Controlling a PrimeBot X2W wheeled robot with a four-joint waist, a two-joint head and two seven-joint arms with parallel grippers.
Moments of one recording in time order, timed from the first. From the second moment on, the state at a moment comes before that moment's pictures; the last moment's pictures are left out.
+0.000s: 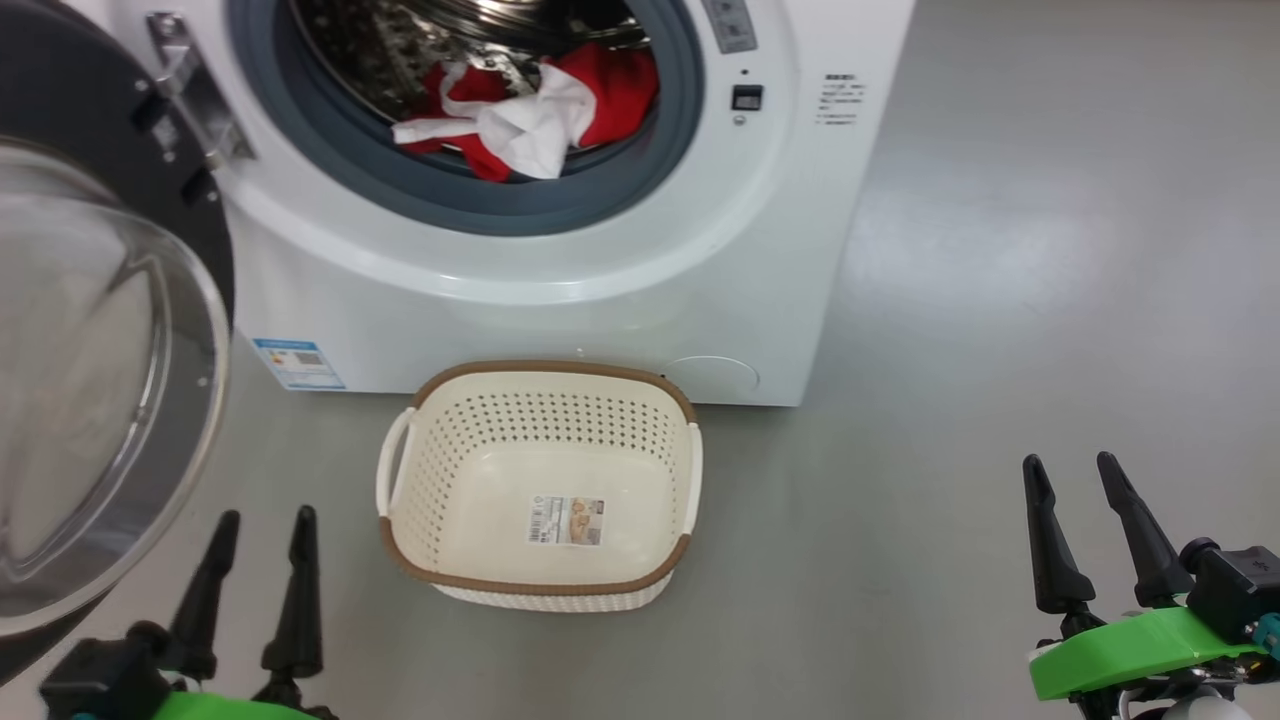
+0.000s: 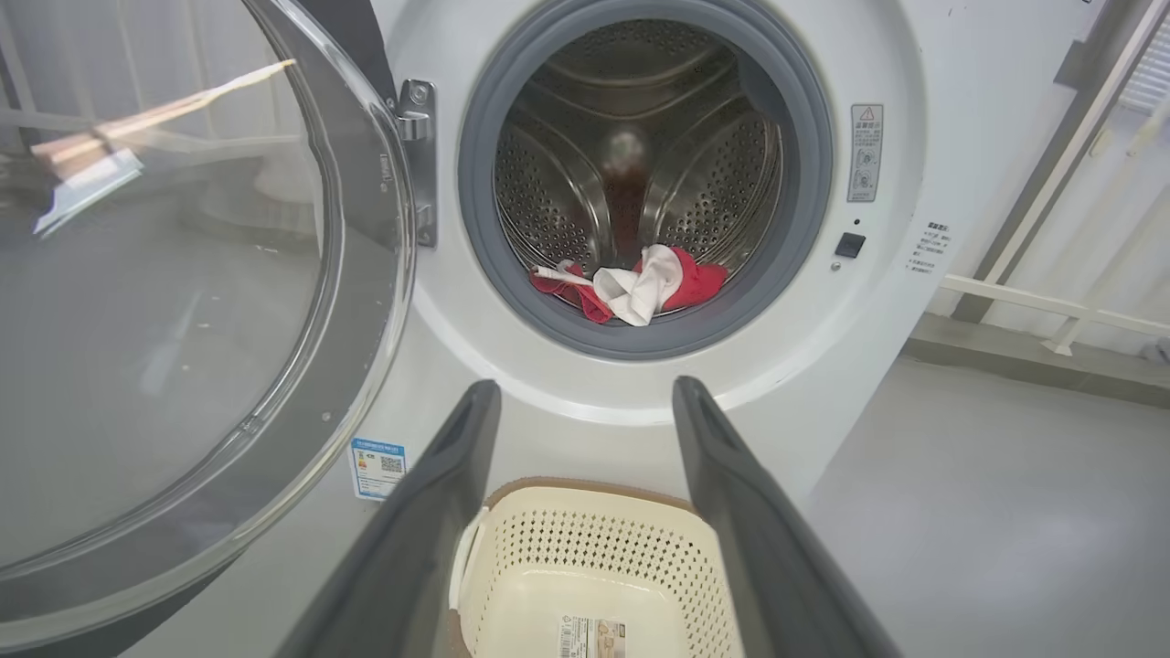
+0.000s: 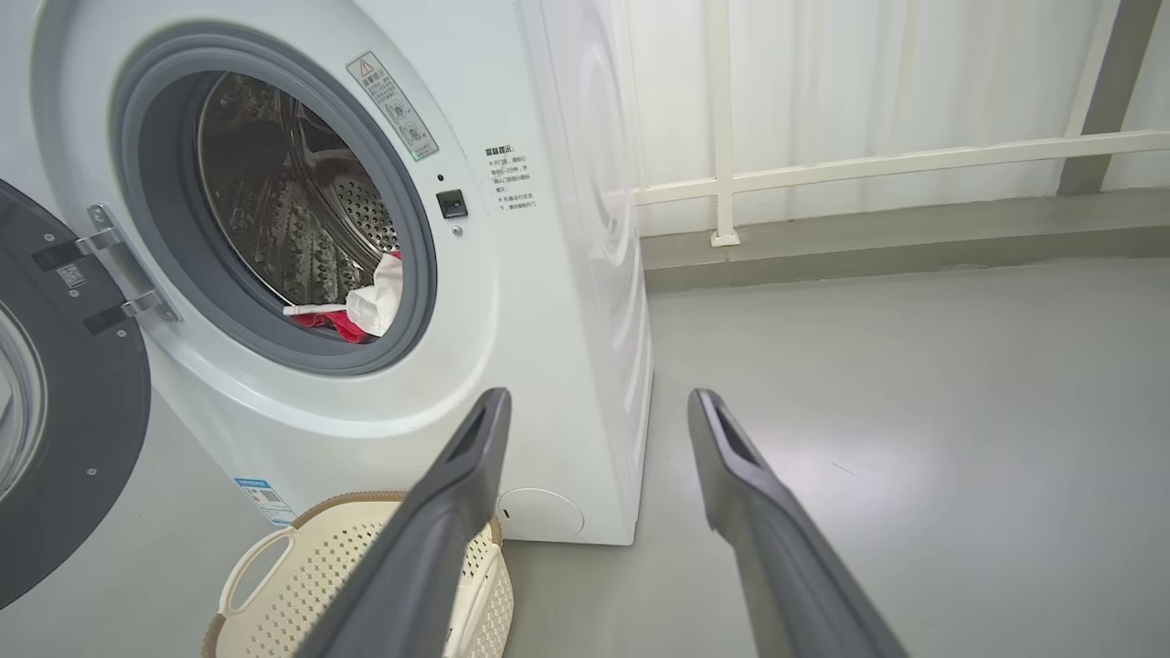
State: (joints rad) left arm -0.06 0.14 0.03 0.19 -0.40 -0.13 -0.26; right arm -0.02 -0.06 -0.09 0.22 0.34 0.12 -0.26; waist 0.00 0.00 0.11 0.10
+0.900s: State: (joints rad) left arm -0.06 0.15 -0.07 0.16 -0.41 -0.13 -0.26; right arm -0.02 -0.05 -0.12 0.21 0.34 0.12 -0.26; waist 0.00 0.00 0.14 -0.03
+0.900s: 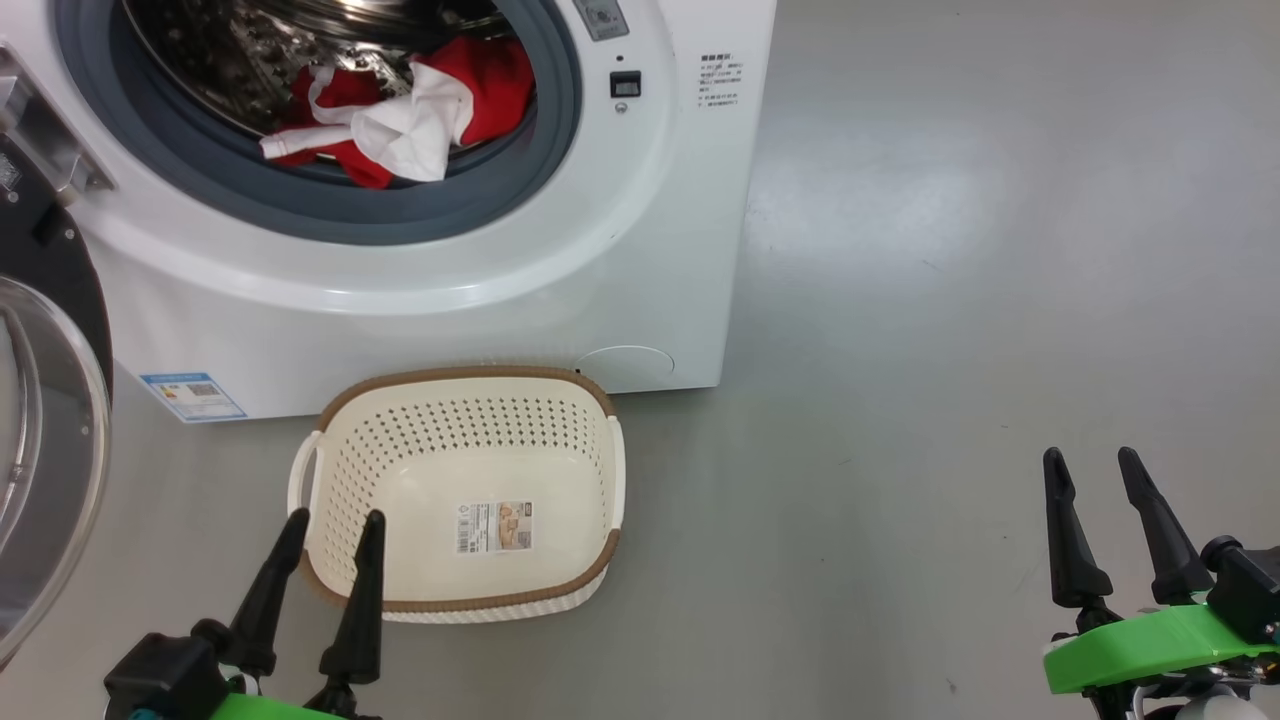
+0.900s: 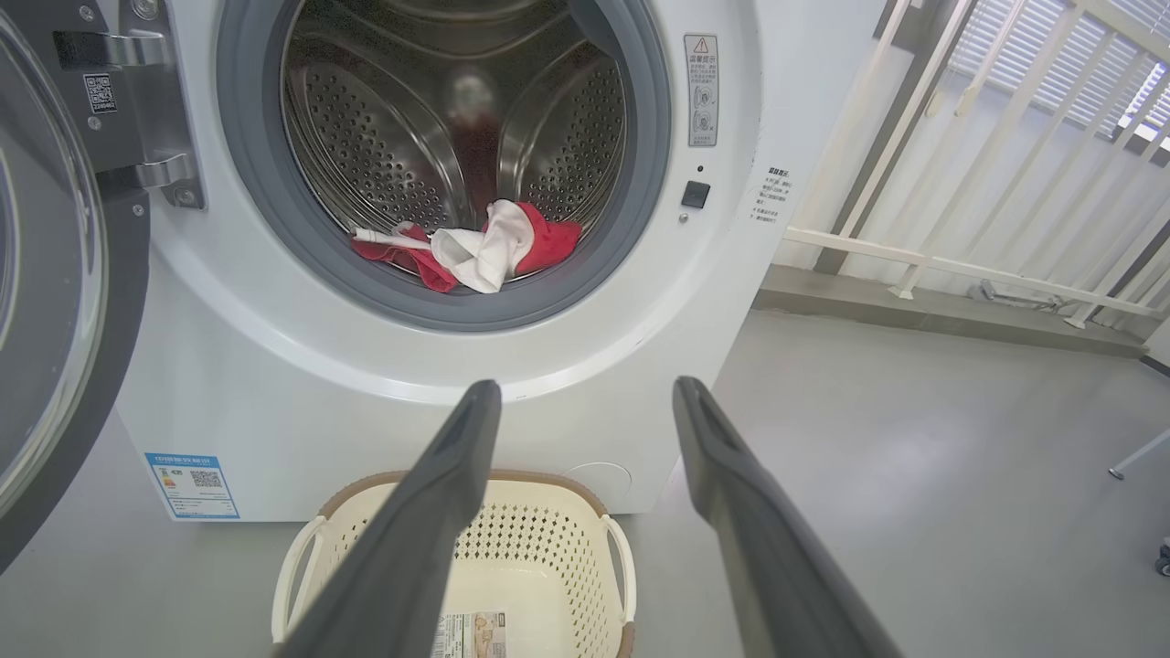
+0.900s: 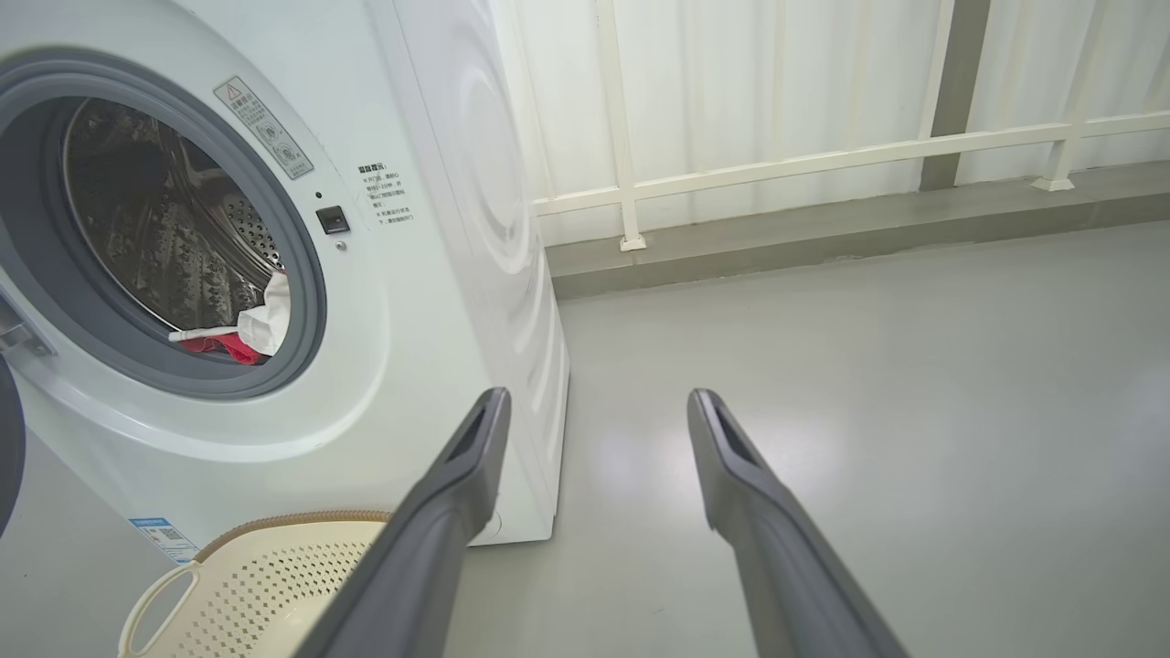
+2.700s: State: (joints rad) left arm -0.09 0.14 -0.06 0.17 -0.40 -0.13 -0.26; right arm -0.02 -0.05 -0.12 0.20 0.34 0.12 -0.26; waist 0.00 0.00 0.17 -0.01
